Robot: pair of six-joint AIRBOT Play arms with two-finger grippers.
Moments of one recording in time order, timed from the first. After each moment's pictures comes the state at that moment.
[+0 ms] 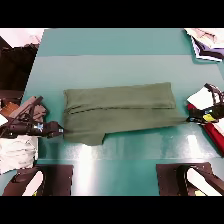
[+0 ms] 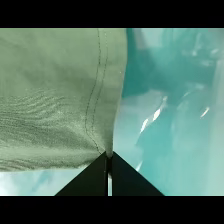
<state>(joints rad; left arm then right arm) 0.21 -0.75 0.55 0.81 -1.35 -1.31 -0.36 -1.01 0.85 -1.31 1.36 1.37</state>
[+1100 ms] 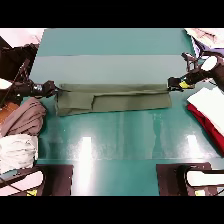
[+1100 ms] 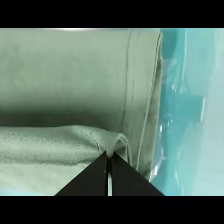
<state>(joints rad) 0.20 -1.29 1.00 0.73 -0.90 -1.18 -0.07 -1.51 1.36 -1.32 1.17 1.53</state>
